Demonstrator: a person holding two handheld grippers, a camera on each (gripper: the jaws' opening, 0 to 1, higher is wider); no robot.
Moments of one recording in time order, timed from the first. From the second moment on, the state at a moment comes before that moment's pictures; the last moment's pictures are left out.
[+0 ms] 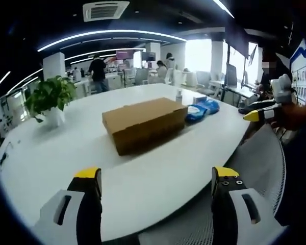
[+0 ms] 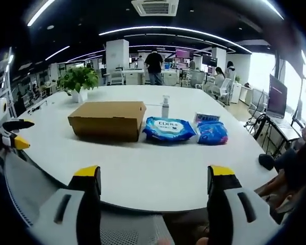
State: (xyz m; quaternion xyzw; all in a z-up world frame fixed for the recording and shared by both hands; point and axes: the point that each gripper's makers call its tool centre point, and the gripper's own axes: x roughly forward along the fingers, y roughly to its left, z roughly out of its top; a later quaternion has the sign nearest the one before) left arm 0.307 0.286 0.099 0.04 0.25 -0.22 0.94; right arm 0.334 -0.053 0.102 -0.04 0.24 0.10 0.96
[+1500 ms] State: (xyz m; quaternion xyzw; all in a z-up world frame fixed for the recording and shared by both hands) left arm 0.304 0.285 0.098 0.04 0.25 -0.22 0.94; right arm 0.328 -0.046 0.096 -0.05 0.26 0.11 0.96
